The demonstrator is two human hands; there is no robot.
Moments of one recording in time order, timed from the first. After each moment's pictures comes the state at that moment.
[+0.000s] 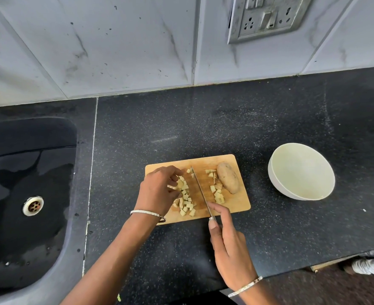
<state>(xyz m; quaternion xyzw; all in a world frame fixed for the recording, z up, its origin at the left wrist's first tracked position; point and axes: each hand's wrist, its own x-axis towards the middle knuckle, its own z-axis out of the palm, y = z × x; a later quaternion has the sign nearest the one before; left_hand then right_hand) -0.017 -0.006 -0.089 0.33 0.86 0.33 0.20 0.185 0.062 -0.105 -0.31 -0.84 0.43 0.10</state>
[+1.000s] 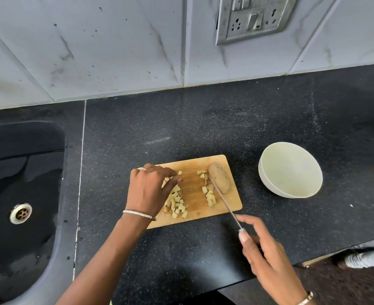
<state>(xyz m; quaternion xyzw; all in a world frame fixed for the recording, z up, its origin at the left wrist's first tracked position) -0.026 0.001 -0.095 0.42 0.88 0.22 0.02 0.252 0.109 -0.084 -0.32 -0.82 0.46 0.08</state>
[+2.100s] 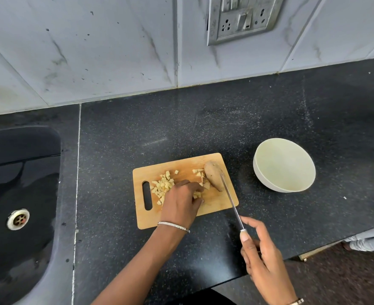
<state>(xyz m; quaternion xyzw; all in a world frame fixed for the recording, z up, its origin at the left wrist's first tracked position) 0.041 0.034 -0.105 0.42 0.86 0.27 0.15 0.261 0.089 -0.100 -0.39 -0.76 0.51 0.13</state>
